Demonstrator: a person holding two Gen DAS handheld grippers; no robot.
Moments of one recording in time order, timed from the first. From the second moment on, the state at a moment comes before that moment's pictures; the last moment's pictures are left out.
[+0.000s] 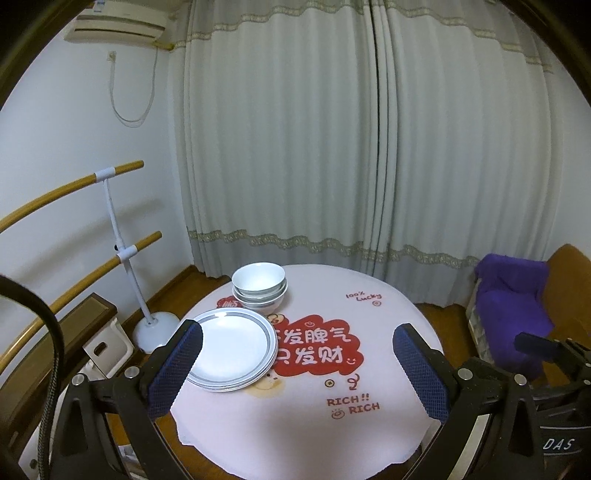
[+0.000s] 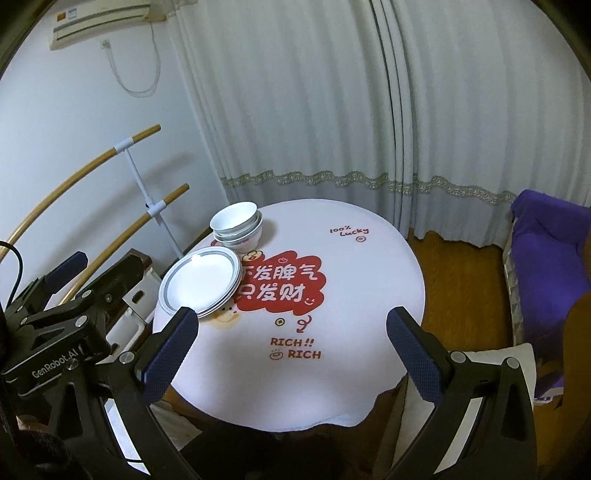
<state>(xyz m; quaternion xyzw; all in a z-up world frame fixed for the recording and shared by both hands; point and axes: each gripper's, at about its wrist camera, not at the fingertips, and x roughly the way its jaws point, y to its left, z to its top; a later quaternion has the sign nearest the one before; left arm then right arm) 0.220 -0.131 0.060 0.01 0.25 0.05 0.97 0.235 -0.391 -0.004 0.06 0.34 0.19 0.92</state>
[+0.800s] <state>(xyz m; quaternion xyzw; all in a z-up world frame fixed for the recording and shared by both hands) 0.101 -0.117 0.076 0.01 0.16 0.05 0.99 0.158 -0.386 0.029 0.06 0.25 0.16 0.95</state>
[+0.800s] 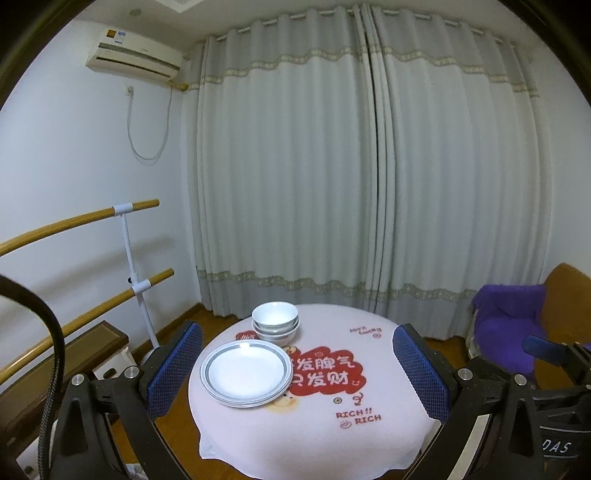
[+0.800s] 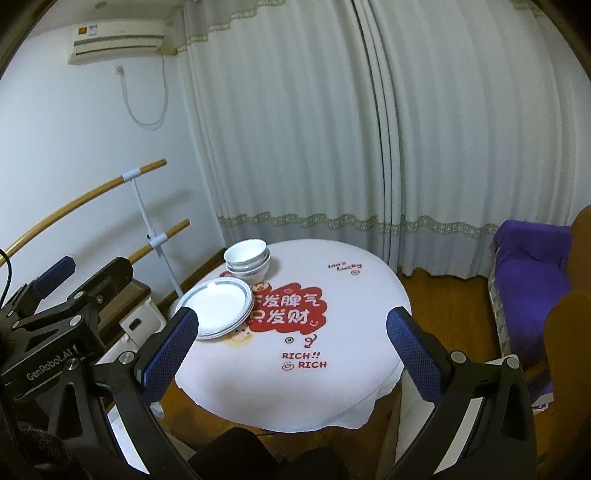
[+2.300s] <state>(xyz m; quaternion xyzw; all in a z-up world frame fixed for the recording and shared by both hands) 0.055 -0.102 0.040 0.01 0.09 0.05 0.99 0.096 -0.379 0.037 0.06 0.17 0.12 0.98</state>
